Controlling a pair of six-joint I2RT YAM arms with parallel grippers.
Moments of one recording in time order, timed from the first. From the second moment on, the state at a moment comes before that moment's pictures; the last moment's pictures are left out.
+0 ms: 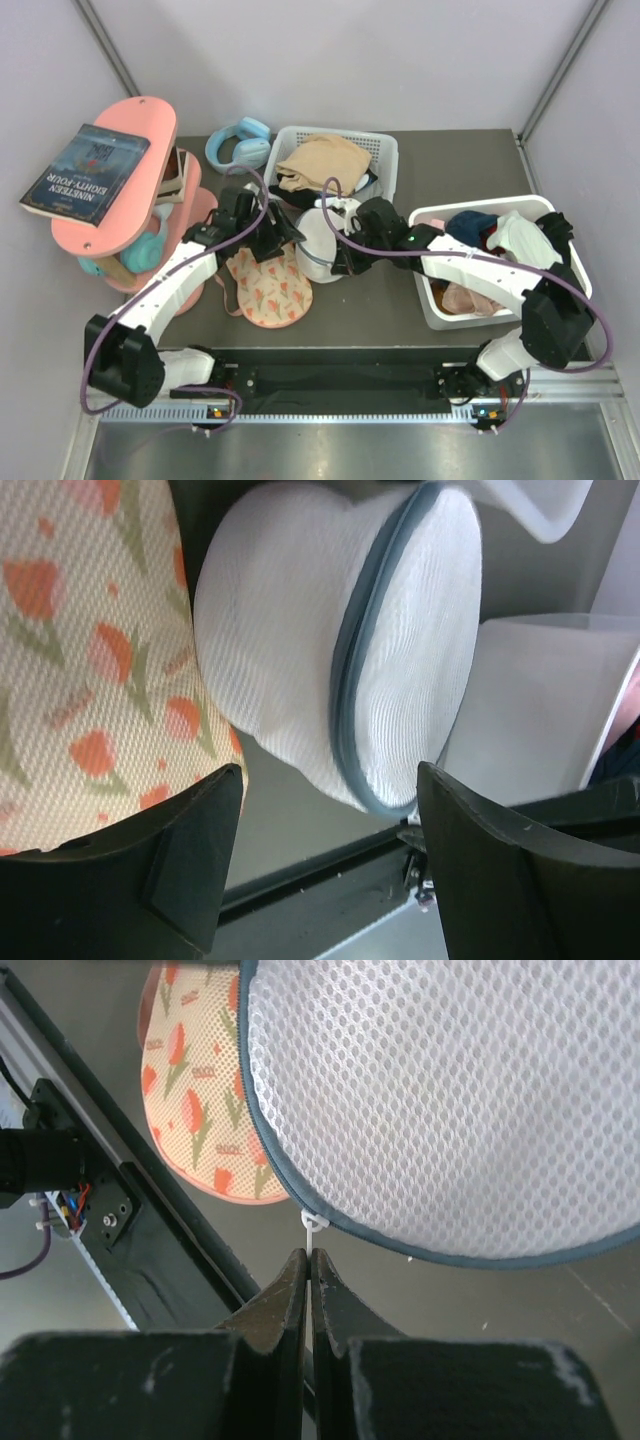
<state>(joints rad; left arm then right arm) -0.36 1.29 1.00 -0.51 0.28 -0.82 0.81 1.46 1.05 -0.33 -0.31 0.36</state>
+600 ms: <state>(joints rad) -0.46 1.24 0.82 -0.34 0.26 -1.10 0.90 1.59 1.21 -0.39 -0.34 0.31</state>
